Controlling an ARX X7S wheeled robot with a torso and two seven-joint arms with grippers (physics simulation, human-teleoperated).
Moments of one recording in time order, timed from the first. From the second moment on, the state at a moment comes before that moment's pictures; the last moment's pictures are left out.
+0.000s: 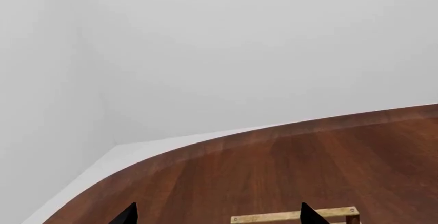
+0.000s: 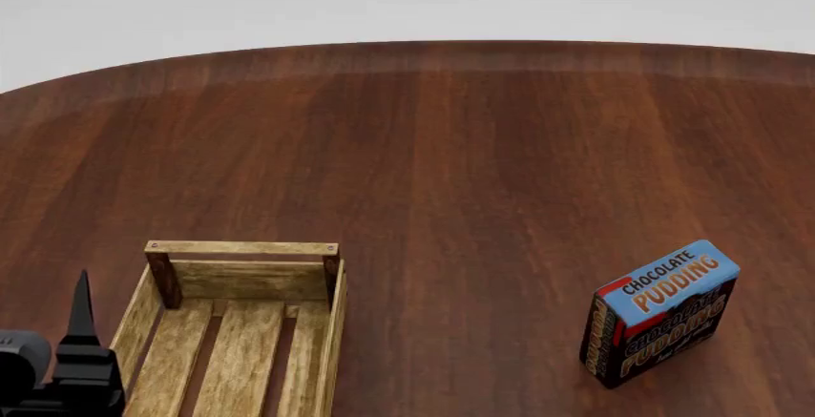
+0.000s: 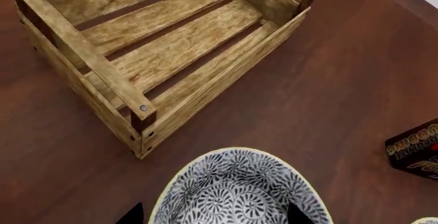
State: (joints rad) left arm -0.15 -0.26 0.06 0.77 -0.09 -0.83 -0.21; right arm 0.30 0.79 -0.77 -1.03 1.22 1.13 0.93
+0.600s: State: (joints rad) left arm -0.15 -0.27 0.06 0.76 -0.10 -0.82 -0.21; right arm 0.32 0.76 -0.91 -0.92 1.13 1.11 0.85
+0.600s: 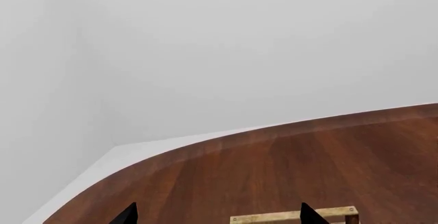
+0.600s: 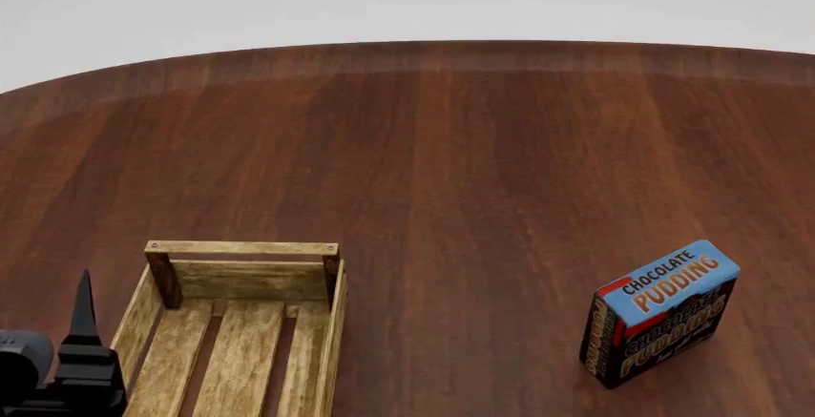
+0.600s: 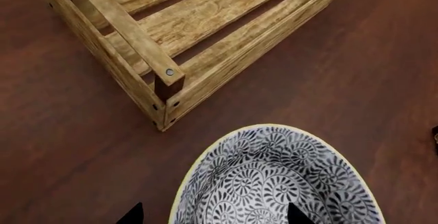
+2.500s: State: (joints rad) left arm -0.14 -0.29 0.07 0.78 -0.14 -0.82 -0.25; right arm 0.28 0.68 -1.07 -0.59 0.87 0.92 0.58
